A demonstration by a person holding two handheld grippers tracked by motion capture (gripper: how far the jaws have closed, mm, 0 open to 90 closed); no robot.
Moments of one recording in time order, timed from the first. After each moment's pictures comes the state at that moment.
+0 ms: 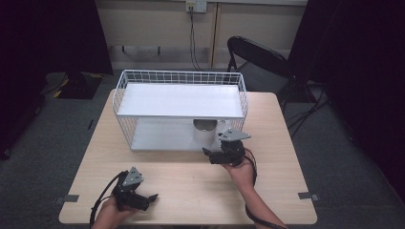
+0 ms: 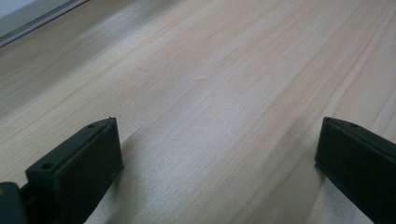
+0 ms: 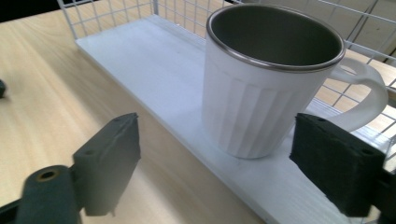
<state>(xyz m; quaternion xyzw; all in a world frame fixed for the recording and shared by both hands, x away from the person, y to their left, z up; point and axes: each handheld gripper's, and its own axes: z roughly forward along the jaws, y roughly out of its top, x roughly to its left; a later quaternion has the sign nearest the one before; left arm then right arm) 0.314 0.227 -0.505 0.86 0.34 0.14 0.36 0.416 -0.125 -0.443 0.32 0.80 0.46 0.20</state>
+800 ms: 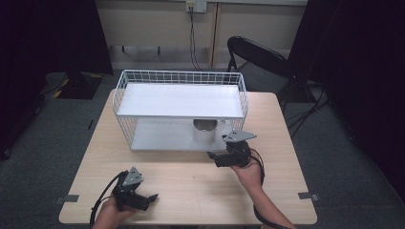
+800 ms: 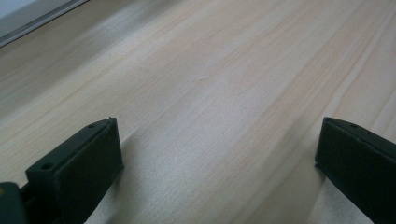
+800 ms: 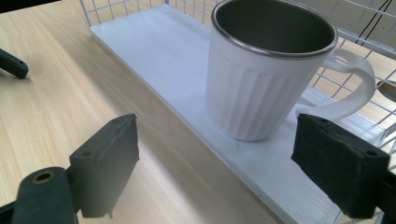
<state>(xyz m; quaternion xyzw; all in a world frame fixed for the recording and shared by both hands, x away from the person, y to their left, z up) 0.314 0.227 -0.505 0.86 0.34 0.14 0.36 0.410 -0.140 -0.434 0.30 0.82 0.45 0.19</state>
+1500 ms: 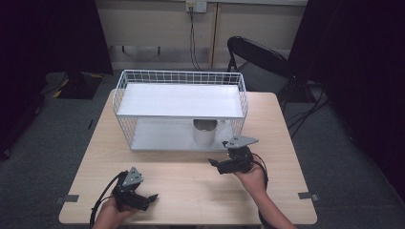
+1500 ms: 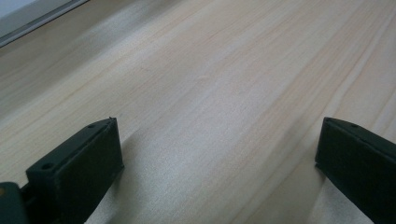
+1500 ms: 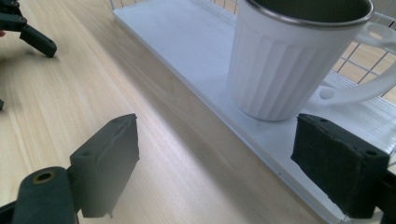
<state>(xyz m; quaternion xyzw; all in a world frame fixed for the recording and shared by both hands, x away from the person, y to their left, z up) 0.313 0.227 -0.505 0.86 0.34 0.14 0.36 0.396 -0.147 -0.441 0.28 0.84 0.45 0.16</state>
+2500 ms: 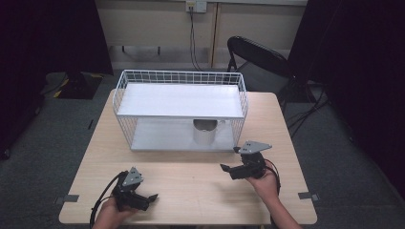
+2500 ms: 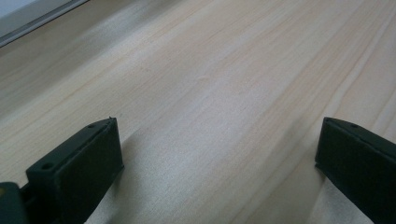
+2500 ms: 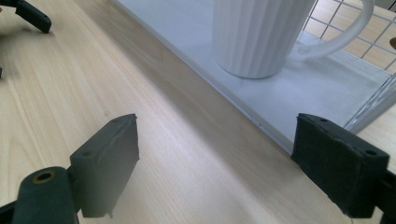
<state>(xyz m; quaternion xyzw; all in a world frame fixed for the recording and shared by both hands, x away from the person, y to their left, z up) 0.313 0.227 -0.505 0.86 0.35 0.14 0.36 0.386 -0.185 -0.453 0.29 0.84 0.44 0.15</state>
